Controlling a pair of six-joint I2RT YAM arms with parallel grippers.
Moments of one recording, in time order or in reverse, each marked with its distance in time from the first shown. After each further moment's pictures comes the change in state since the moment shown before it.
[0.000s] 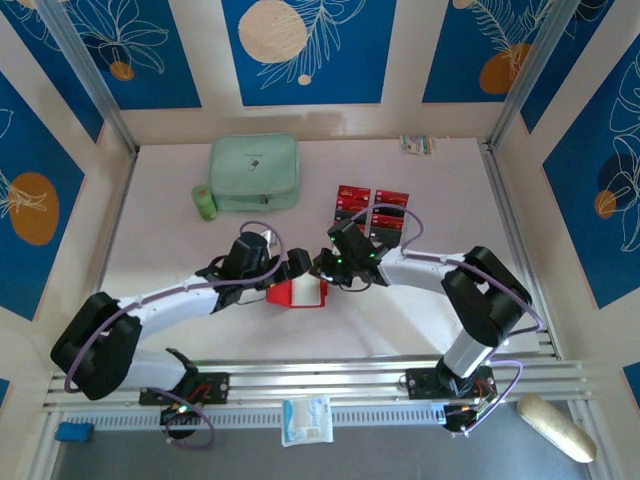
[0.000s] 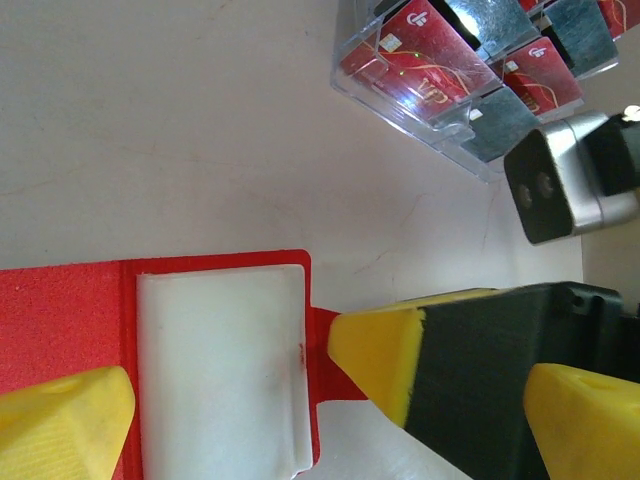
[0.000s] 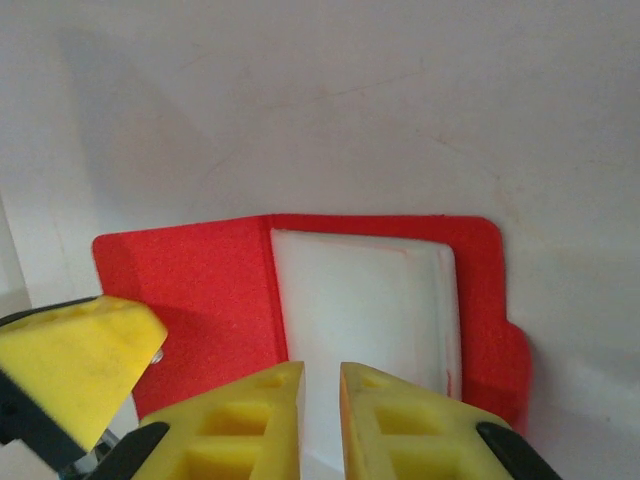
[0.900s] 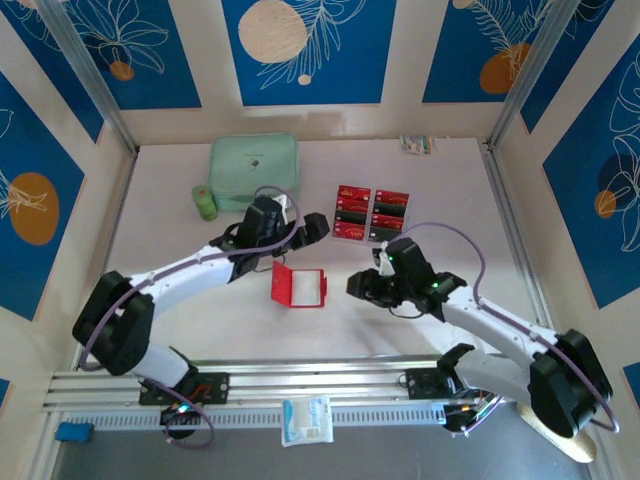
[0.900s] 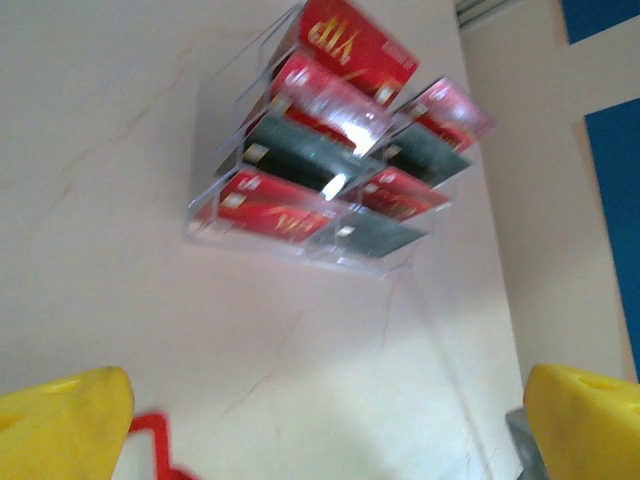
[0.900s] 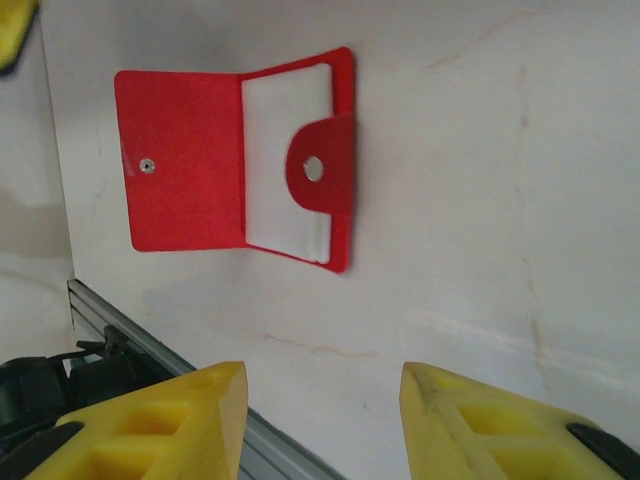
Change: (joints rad) left arm 0.001 0.136 0.296 -0.053 -0.015 0.035; right arm -0.132 -0.579 -0.327 -0.195 -0.133 -0.164
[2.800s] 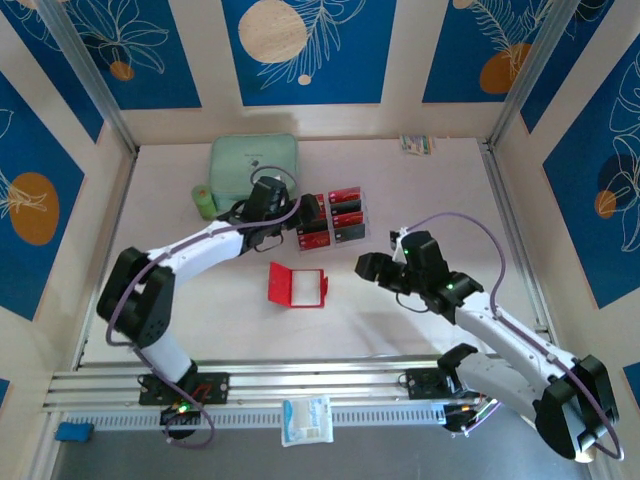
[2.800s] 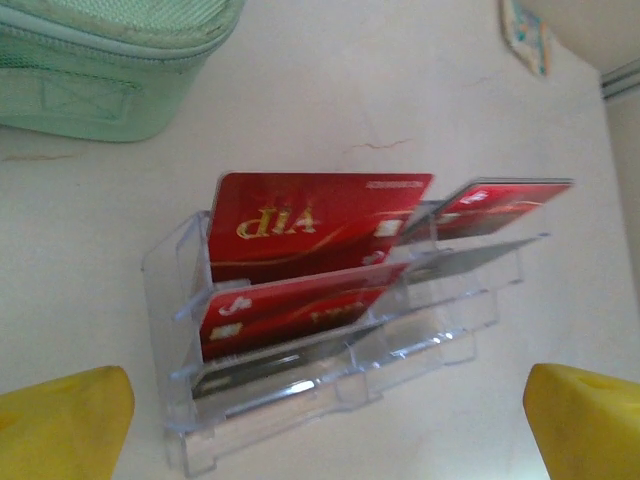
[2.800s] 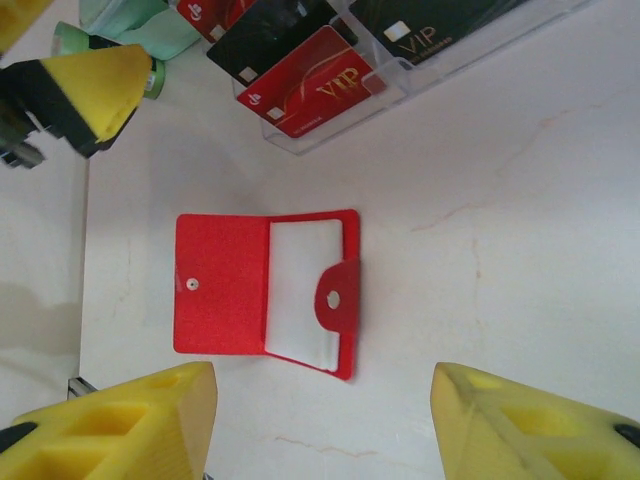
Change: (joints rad) left arm 0.093 0.216 0.245 -0.163 -0.178 0.094; right arm -0.091 -0.155 0.020 -0.036 0.127 -0.032
